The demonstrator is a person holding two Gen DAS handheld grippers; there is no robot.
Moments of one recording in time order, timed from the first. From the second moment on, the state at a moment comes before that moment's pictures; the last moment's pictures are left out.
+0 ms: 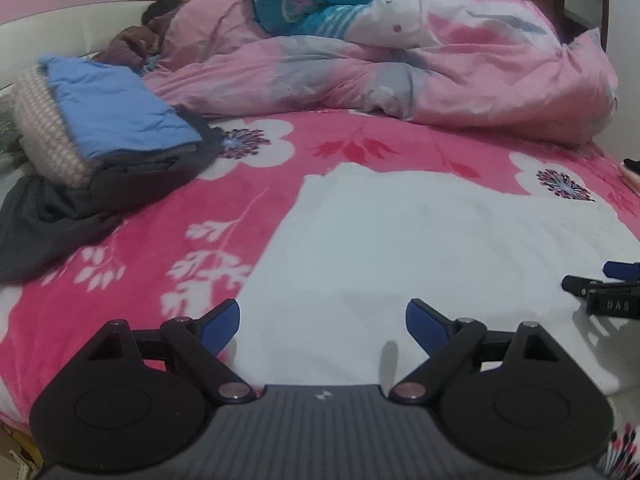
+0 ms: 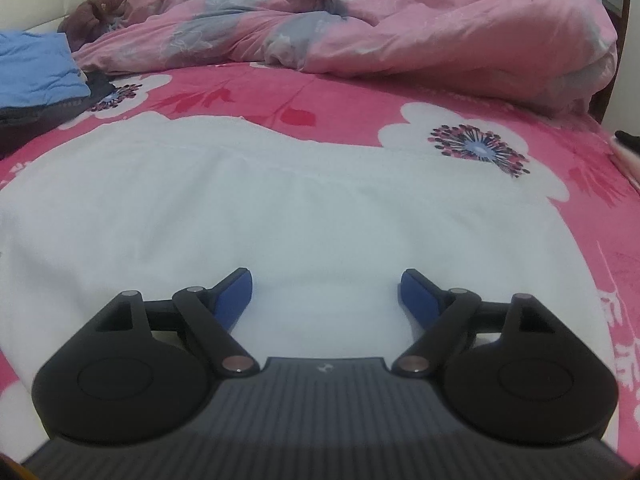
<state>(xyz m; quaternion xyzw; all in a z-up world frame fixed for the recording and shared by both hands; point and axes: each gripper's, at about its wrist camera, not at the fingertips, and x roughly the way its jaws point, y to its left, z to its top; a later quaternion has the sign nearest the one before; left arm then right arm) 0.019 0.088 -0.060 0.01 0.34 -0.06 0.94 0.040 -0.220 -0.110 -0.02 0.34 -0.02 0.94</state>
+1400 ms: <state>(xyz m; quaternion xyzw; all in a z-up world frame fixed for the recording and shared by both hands) -0.006 0.151 -0.094 -0.15 0.30 -0.12 0.94 0.049 -0.211 -0.109 -0.03 0.36 -0.04 0.93</state>
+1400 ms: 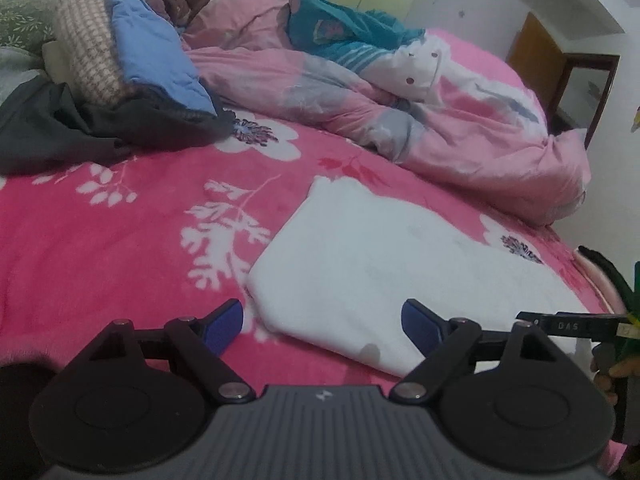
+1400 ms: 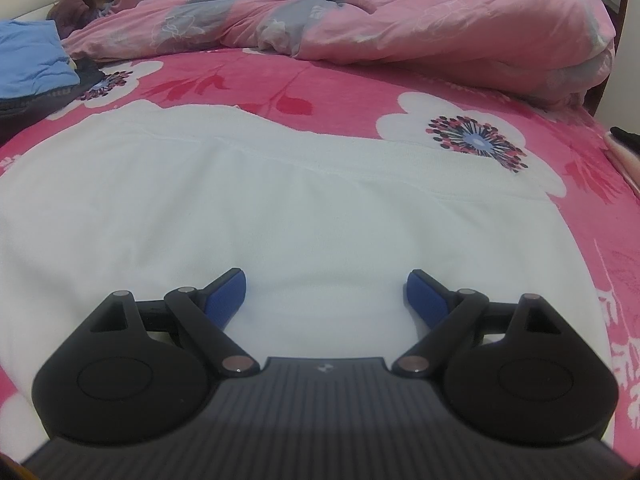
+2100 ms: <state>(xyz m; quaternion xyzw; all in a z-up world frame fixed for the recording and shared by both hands) 0.027 0.136 -0.112 -0.19 0.29 -0.14 0.93 0.048 -0.208 -0.112 -0.03 0.35 -0.04 0.94</state>
